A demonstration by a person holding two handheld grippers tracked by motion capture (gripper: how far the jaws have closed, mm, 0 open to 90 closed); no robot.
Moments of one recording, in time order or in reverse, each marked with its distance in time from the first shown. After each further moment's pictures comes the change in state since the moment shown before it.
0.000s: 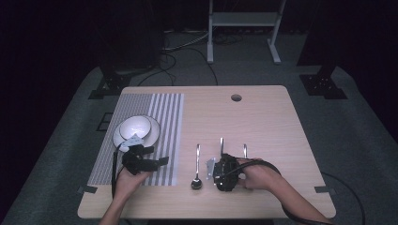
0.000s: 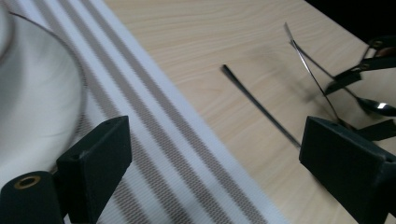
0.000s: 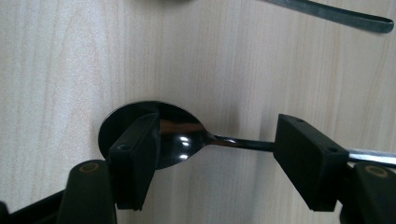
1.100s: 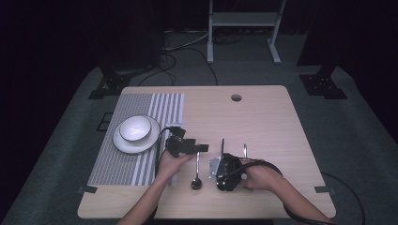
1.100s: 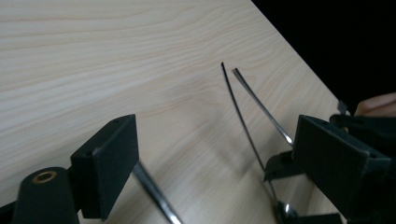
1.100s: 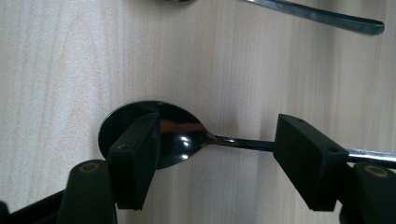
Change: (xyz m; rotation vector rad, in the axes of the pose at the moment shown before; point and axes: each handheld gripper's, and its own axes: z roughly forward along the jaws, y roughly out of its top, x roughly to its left) left arm -0.040 0.058 0.114 0.088 -0.209 -0.160; right arm 0.000 -0.010 0.000 -0.069 0.000 0.026
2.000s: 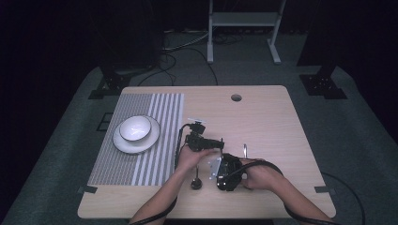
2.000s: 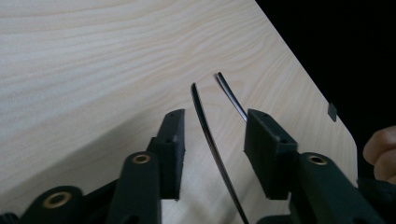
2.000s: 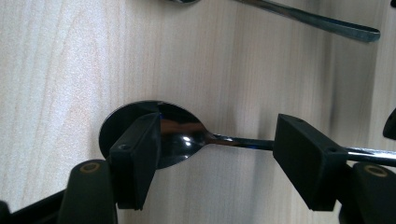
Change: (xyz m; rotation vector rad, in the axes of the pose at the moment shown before) left arm -0.005 0.018 0.061 0.094 -0.059 -0.026; right arm 0.001 -0.001 0.000 -0.011 -0.015 -0.032
